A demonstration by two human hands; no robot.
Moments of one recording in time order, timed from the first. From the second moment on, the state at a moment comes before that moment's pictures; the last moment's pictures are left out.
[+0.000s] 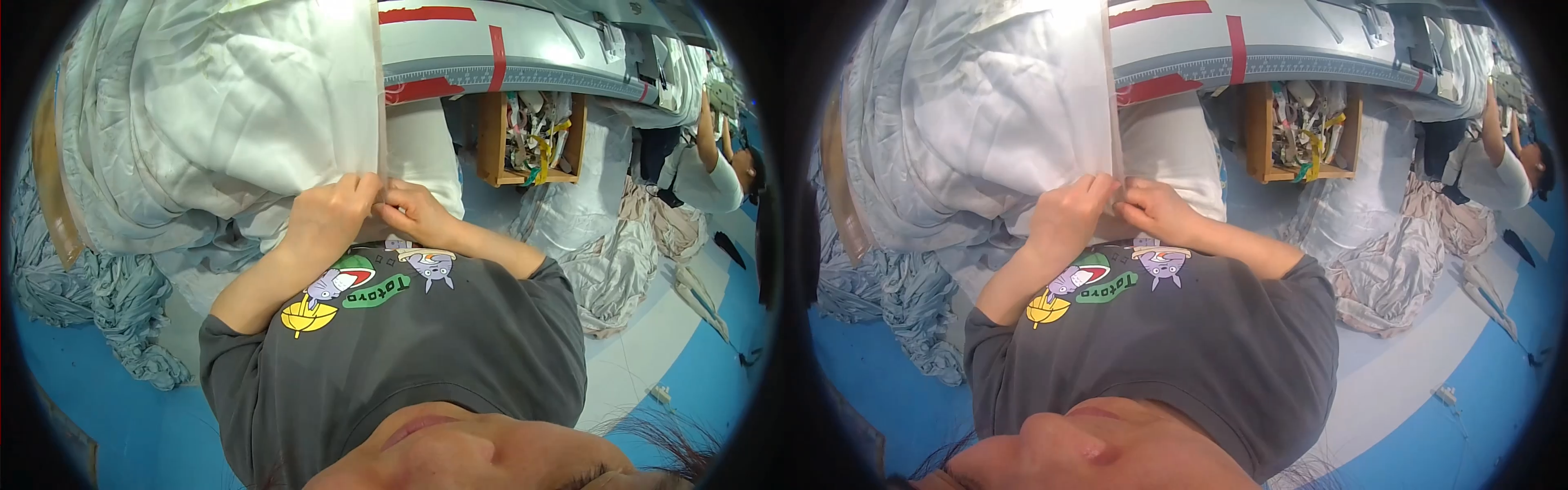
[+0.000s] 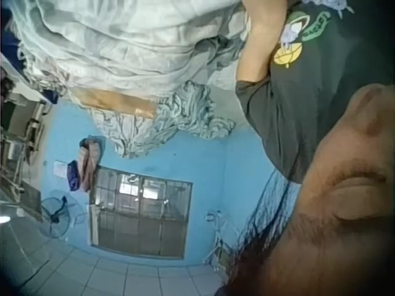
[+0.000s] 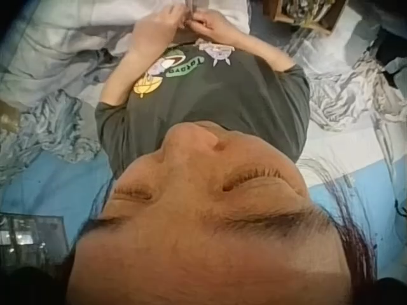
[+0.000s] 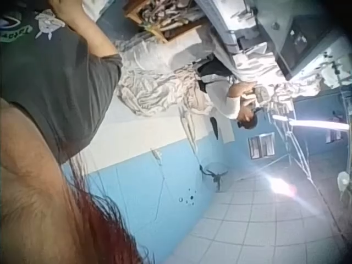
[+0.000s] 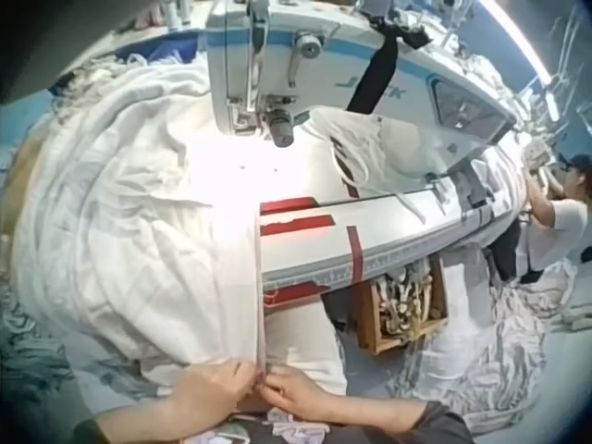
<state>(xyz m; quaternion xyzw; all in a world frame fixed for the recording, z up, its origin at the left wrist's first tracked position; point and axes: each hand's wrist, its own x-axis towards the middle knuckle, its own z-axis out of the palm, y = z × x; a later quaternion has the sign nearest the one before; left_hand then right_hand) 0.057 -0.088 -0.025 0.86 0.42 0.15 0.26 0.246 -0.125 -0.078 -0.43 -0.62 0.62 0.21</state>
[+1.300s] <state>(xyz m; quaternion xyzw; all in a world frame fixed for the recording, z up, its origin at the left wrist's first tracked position) 0.029 0.302 -0.044 0.66 0.65 0.35 0.14 0.259 0.037 -0.059 -0.12 -0.91 0.29 0.28</state>
